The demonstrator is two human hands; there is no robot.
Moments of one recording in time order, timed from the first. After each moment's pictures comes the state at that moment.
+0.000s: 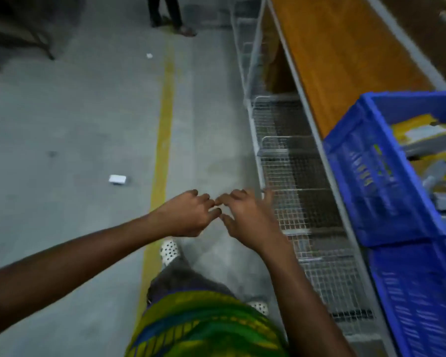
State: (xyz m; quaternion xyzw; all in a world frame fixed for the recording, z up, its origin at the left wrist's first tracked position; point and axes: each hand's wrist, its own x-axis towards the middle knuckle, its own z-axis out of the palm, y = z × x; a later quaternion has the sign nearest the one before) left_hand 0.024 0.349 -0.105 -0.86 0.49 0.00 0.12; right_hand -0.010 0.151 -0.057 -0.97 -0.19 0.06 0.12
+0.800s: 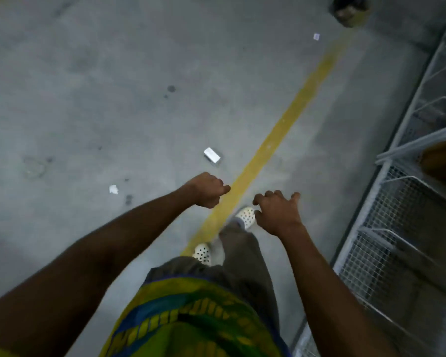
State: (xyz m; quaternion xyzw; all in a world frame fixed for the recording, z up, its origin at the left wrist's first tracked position) left_hand 0.168 0.766 -0.252 -0.96 0.05 0.26 -0.06; right_hand 0.247 0.559 -0.165 -0.87 -0.38 0.27 -0.16
